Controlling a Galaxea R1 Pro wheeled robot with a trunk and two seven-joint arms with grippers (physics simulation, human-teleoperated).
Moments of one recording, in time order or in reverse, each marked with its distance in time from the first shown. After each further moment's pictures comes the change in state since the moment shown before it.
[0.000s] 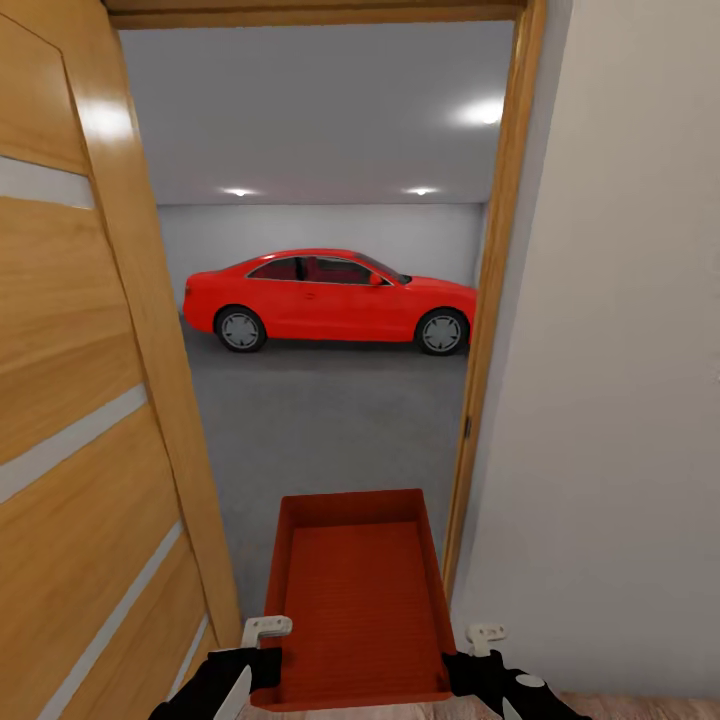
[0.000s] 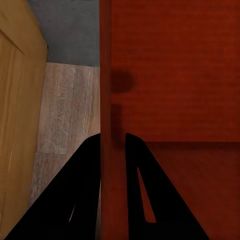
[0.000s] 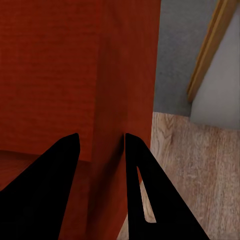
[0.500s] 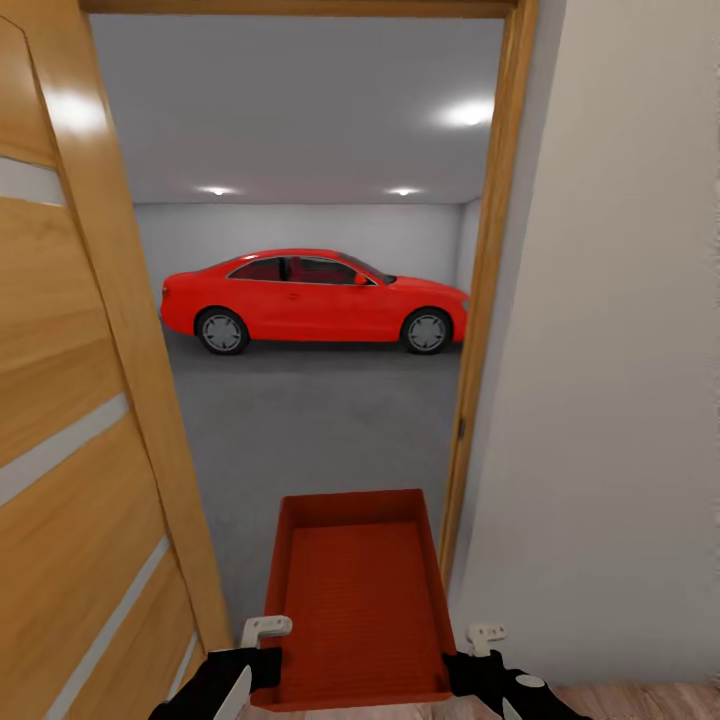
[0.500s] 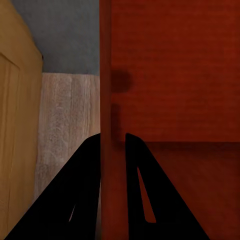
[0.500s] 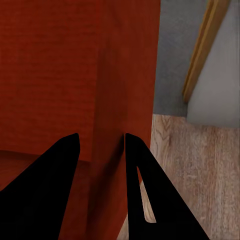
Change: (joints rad) left arm 0.000 0.000 0.000 0.001 0.000 0.000 0.000; right arm 0.001 0.000 0.000 0.000 0.000 0.000 0.000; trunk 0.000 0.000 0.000
